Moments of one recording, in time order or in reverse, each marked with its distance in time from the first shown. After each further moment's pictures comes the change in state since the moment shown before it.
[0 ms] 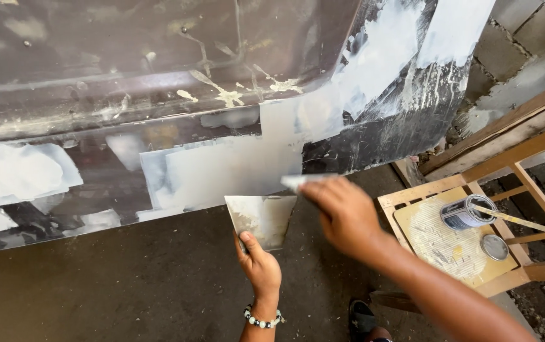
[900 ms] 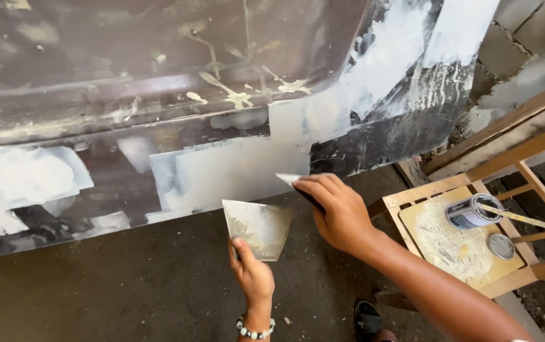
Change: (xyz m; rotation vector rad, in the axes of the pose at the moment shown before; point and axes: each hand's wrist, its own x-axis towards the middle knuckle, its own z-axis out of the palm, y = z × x) left_hand 0.010 -0.011 -0.037 -0.251 -0.005 -0.119; right_hand 0.023 -0.026 0.003 0.085 -0.035 0.068
